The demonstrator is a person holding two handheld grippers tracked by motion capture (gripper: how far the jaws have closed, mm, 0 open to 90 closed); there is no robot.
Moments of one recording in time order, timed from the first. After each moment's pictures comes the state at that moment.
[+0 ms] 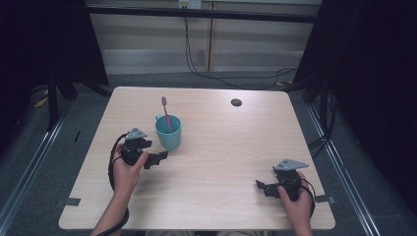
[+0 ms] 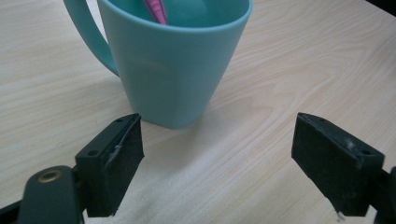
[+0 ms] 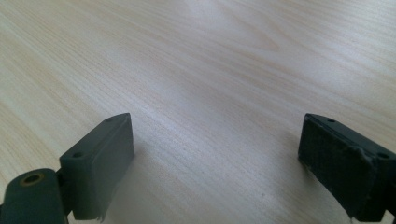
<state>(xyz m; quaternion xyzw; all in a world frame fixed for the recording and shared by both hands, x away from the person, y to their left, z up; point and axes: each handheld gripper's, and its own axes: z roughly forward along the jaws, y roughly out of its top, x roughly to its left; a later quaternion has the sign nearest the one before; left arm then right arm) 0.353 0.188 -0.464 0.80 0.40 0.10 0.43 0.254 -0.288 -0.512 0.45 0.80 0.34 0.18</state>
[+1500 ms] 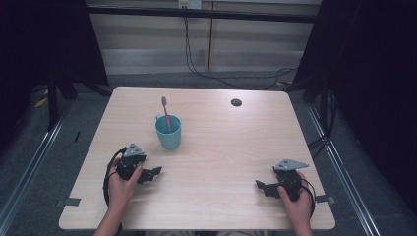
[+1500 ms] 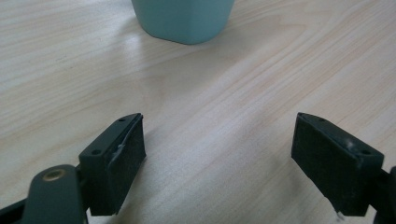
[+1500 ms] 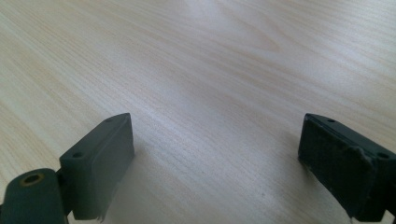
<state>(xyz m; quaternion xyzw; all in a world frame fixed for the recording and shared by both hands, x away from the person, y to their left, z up) 0.333 0.208 -0.508 0.83 0.39 0.12 0.39 0.254 -0.288 -0.512 0.45 0.80 0.34 0.18</state>
